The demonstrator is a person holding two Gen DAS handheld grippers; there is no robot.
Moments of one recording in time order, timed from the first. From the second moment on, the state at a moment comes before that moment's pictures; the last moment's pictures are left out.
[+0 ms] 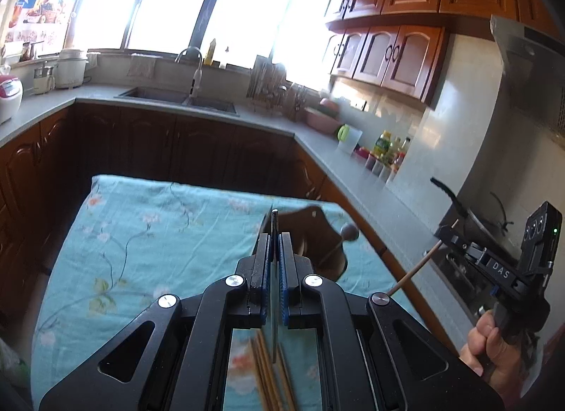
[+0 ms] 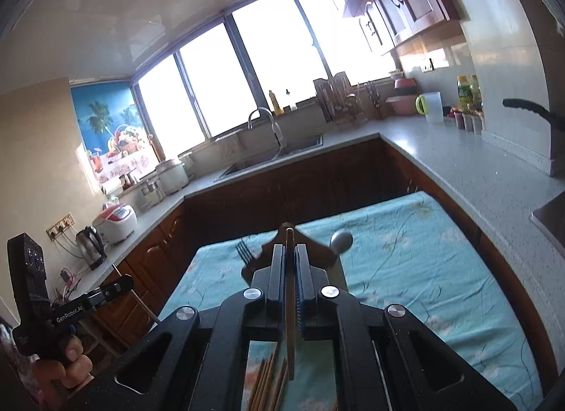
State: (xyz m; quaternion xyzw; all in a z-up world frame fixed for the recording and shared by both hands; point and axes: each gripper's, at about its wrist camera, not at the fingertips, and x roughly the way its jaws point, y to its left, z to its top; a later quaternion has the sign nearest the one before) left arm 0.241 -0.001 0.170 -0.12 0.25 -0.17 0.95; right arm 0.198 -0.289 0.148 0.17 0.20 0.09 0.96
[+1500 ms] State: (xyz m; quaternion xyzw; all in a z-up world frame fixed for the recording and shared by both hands) left arm 0.375 -0.069 0.110 -0.09 0.25 -0.14 0.95; right arm 0.304 -0.297 0.095 0.18 0.22 0.05 0.96
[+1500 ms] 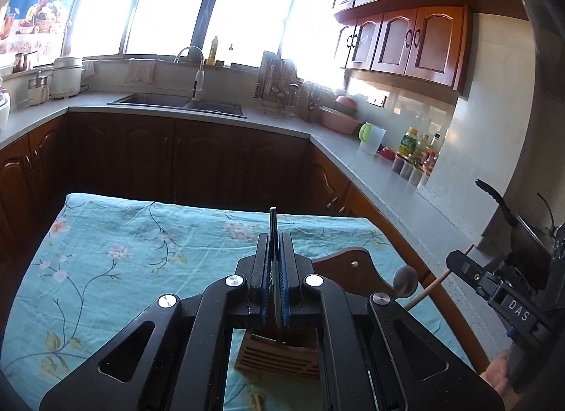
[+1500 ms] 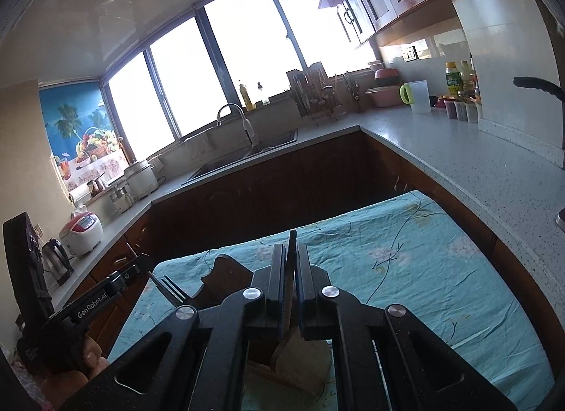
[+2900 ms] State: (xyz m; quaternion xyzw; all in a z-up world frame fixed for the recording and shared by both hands) left arm 0.223 0.015 0.036 -0.13 0.33 -0.07 0.93; right arm 0.165 -0.317 0.023 0.24 0.27 0.02 0.93
